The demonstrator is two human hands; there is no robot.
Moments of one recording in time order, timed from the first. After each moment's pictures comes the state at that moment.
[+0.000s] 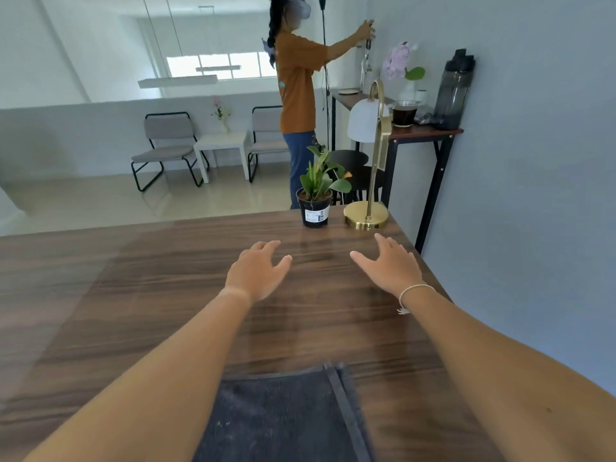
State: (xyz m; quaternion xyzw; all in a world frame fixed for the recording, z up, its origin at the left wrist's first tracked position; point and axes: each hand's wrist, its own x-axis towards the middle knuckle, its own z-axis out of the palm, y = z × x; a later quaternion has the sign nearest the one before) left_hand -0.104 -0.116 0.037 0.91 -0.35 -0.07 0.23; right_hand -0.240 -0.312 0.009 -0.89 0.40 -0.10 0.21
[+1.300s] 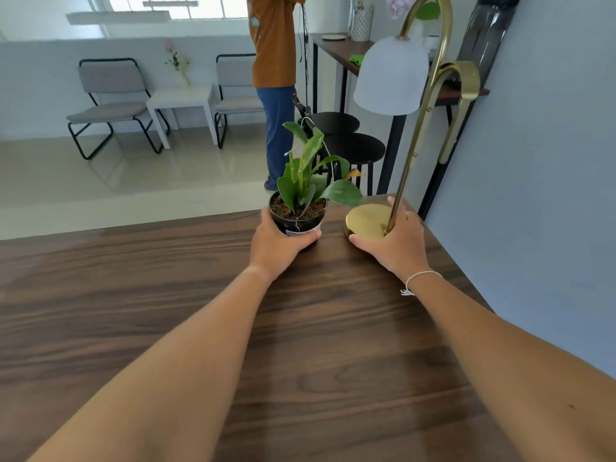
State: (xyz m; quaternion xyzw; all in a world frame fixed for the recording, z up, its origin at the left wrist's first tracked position) left_hand 0.034 -0.276 -0.029 0.78 -0.27 -0.15 0.54; right_hand -0.111 -0.423 -0.037 -0.80 0.44 -0.25 0.31
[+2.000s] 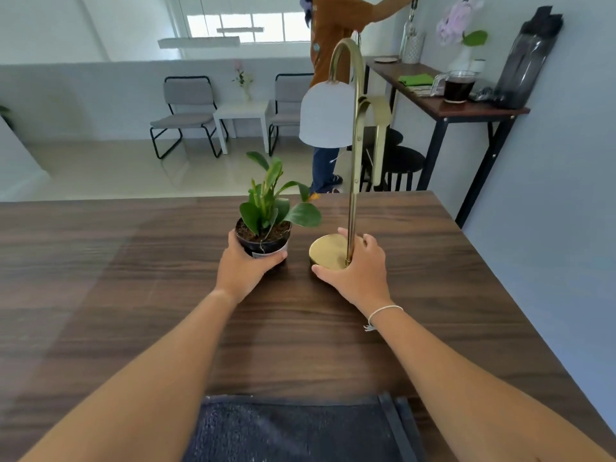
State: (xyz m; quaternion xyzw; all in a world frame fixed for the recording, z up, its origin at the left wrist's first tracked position) left_hand -0.009 -0.091 -0.016 0.82 -0.18 -0.08 0.54; right_hand -0.136 -0.244 -0.029 -0.85 0.32 -0.22 0.36
